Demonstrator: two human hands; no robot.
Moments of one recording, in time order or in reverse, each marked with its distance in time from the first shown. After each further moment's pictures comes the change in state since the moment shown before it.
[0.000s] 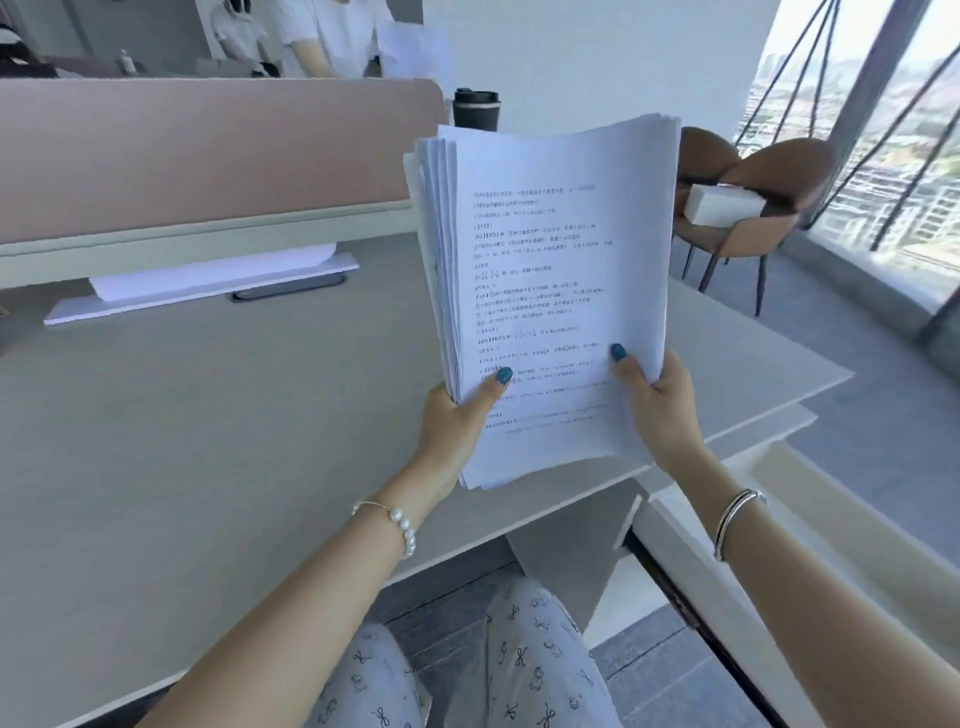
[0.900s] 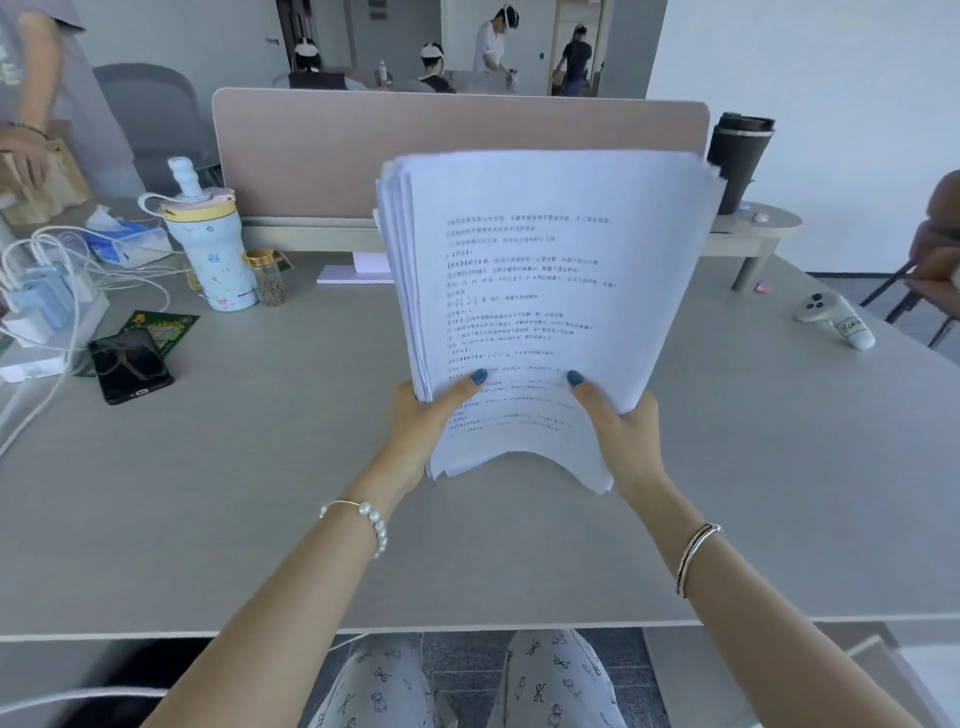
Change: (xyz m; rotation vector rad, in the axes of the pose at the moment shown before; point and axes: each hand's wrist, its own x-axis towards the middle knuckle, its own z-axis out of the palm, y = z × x) left_hand -0.010 0.030 -0.211 -0.001 0.389 0.068; right_hand -0.038 -0.042 0.217 0.266 -0.396 0.079
